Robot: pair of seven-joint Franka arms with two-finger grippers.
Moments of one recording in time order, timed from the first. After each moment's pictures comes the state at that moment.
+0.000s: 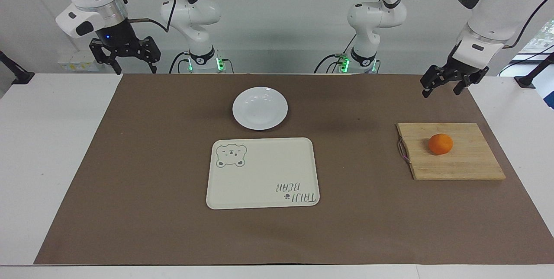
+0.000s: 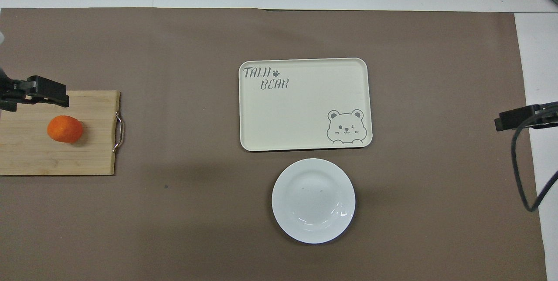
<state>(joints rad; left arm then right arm) 0.01 0.03 -0.06 -1.55 0.01 1.58 -0.07 0.09 -0.05 -0.11 -1.55 -0.03 1.49 -0.08</state>
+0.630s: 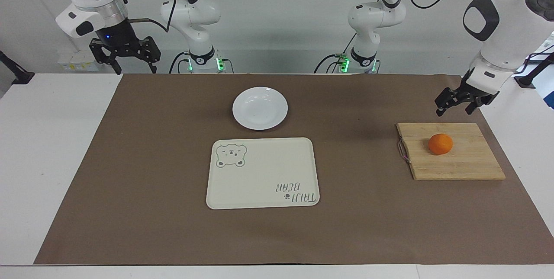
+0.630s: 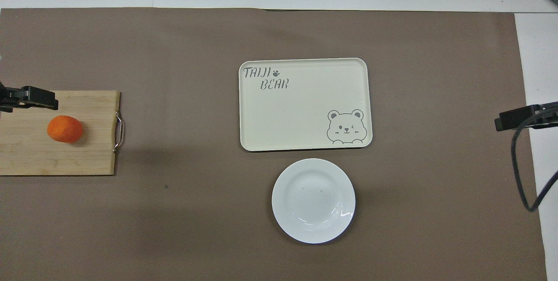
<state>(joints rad) 0.14 0.05 -0.05 -1.77 0.01 1.87 0.10 0.09 -0.05 -0.11 -1.55 -0.03 1.49 -0.08</state>
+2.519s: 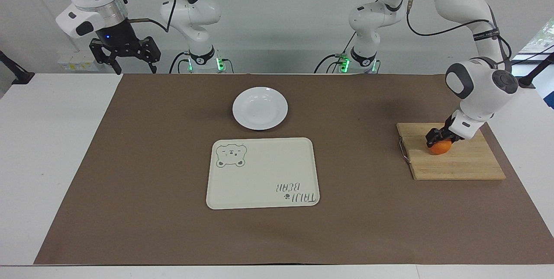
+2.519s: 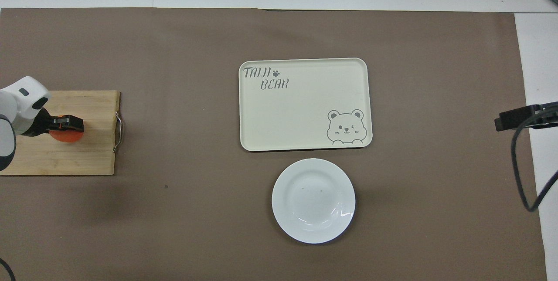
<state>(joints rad) 0.24 0.22 -0.06 -2.01 0.01 2.20 0.16 0.09 -0.05 -0.11 -1.55 -0.03 1.49 -0.08</state>
